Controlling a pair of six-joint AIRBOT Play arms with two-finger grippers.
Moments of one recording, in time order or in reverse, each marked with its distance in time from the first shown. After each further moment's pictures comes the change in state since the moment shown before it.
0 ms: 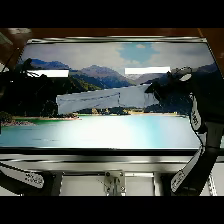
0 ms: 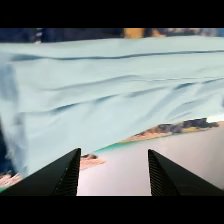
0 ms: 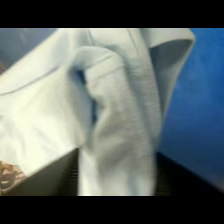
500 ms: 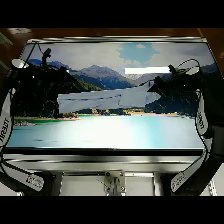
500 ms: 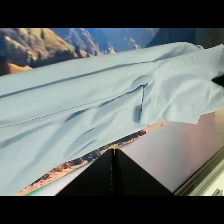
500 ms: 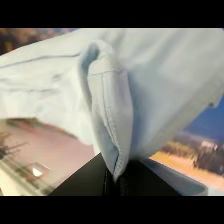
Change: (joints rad) left arm -0.234 -0.035 0.001 -0.230 0.151 0.077; right arm -0.007 0.164 0.001 0.046 0.162 -0.026
